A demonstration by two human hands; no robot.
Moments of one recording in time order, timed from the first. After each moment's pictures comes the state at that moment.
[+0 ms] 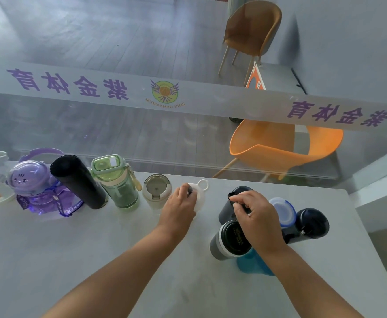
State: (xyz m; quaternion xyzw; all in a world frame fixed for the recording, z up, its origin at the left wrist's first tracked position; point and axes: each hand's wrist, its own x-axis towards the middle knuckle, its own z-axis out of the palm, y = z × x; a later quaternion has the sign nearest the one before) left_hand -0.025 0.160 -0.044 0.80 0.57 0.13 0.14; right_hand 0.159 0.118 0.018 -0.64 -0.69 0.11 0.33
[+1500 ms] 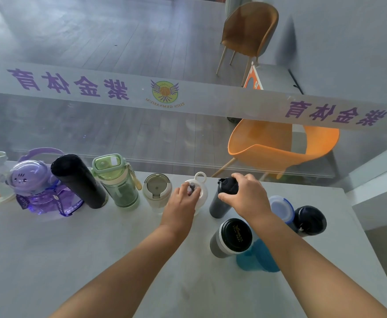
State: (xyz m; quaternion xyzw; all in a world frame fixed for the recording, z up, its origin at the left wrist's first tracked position) left_hand -0.022 0.155 -0.038 0.78 0.58 0.15 0.17; right_hand 0.150 0.166 0.022 -0.74 -0.65 0.13 0.13
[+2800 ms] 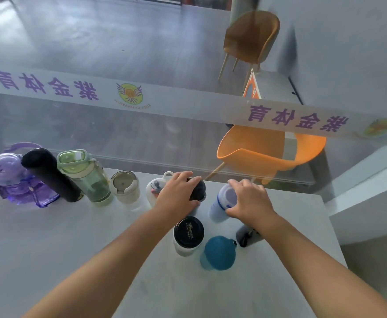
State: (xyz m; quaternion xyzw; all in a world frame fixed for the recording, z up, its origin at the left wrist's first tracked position) left_hand 0.075 0.161 0.033 0.79 0.58 0.09 0.18; right_hand 0.273 0.157 0.035 -0.65 -0.76 0.06 -0.02
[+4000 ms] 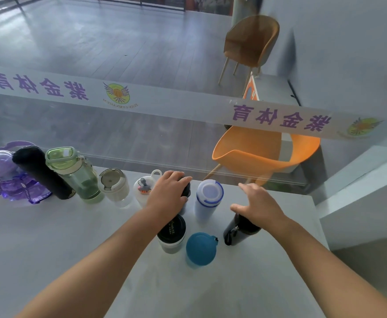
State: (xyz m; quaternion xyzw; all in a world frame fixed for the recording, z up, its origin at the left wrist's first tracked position) left_hand 0.102 0.155 0.025 0.79 0.60 0.10 0.12; right_hand 0.337 0.143 0.039 -0.68 -0.71 0.20 0.03
